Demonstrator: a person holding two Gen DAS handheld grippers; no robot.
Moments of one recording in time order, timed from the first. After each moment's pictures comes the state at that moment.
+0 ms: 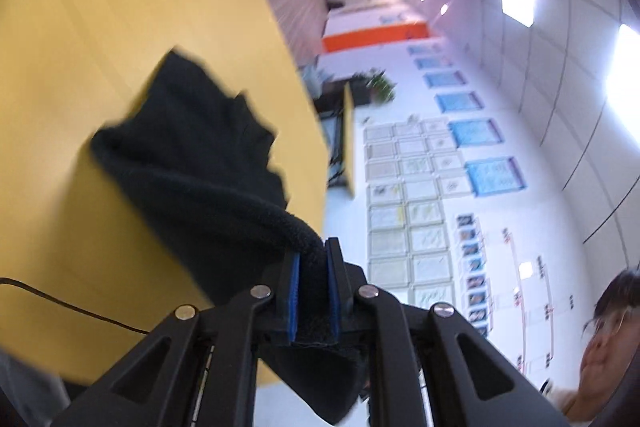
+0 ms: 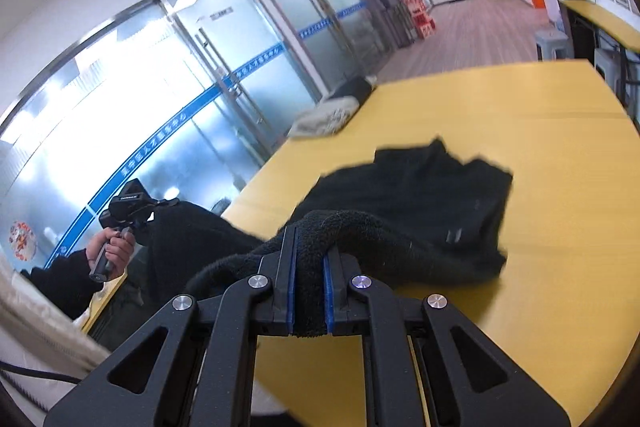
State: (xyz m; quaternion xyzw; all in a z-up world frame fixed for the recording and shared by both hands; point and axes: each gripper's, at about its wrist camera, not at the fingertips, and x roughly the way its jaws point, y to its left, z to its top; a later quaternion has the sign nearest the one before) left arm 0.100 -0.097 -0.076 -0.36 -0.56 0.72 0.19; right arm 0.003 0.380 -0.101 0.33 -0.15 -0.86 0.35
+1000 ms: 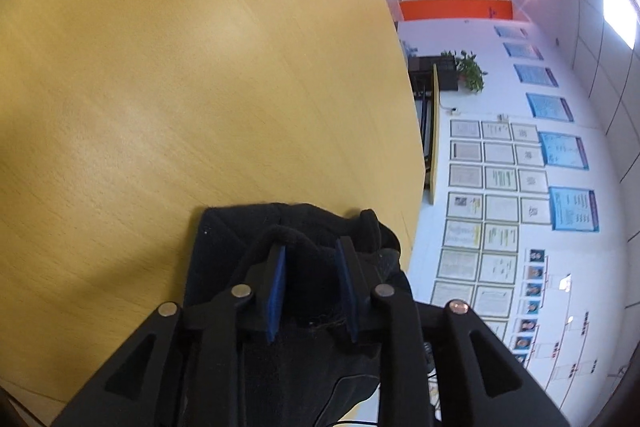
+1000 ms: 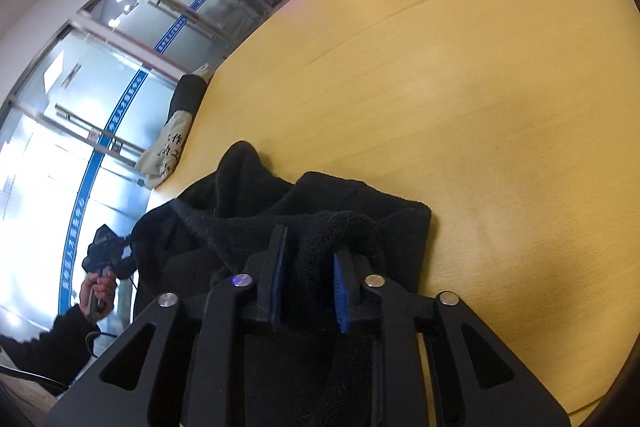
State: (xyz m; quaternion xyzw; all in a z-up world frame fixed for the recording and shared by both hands) left arm -0.258 -0.154 -0.303 -0.52 -0.51 0.67 0.13; right arm -0.331 0.490 -0.329 0.47 -0.30 -0.81 0.20
